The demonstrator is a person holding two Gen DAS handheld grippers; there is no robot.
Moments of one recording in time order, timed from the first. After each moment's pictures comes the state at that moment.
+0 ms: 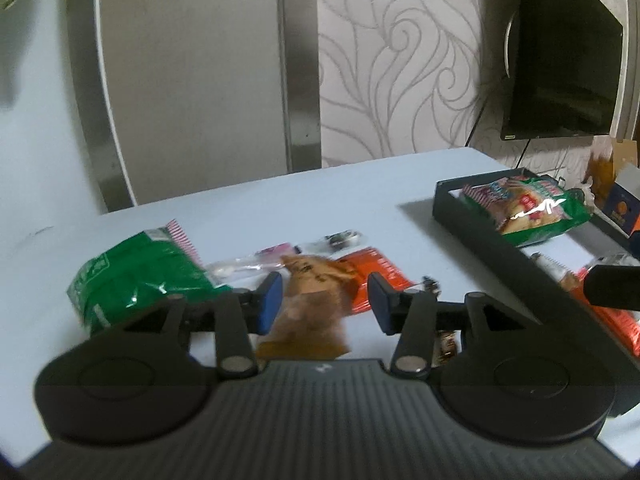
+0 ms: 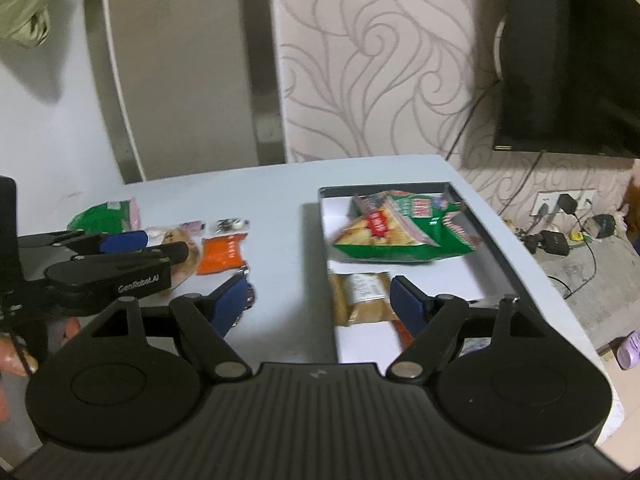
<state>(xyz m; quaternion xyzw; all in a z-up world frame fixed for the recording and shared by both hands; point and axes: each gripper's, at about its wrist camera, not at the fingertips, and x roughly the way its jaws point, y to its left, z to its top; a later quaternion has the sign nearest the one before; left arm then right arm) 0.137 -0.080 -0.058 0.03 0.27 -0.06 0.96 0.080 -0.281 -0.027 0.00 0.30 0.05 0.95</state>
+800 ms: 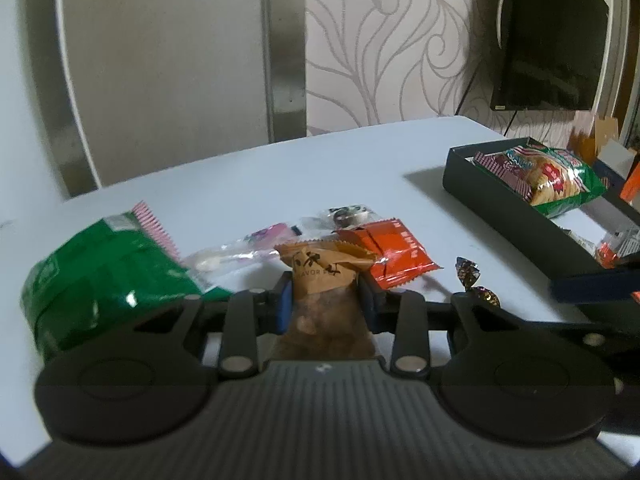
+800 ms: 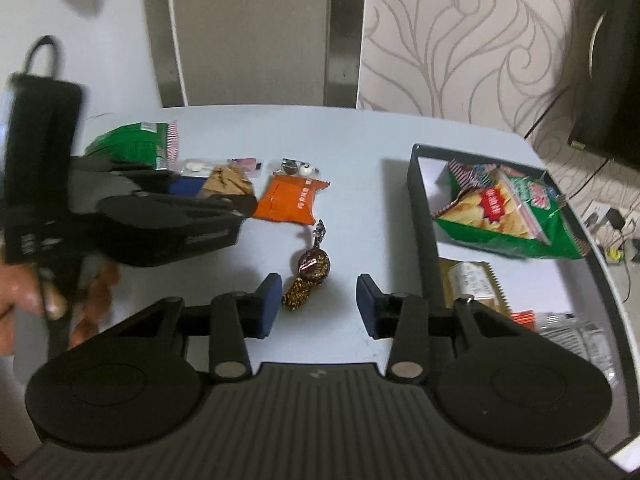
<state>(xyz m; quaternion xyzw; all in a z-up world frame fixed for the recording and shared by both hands) 0.173 -0.060 -0.084 0.03 0.31 -0.11 0.94 0.126 -0.222 -0.069 -0.06 0.37 0.12 0.92</state>
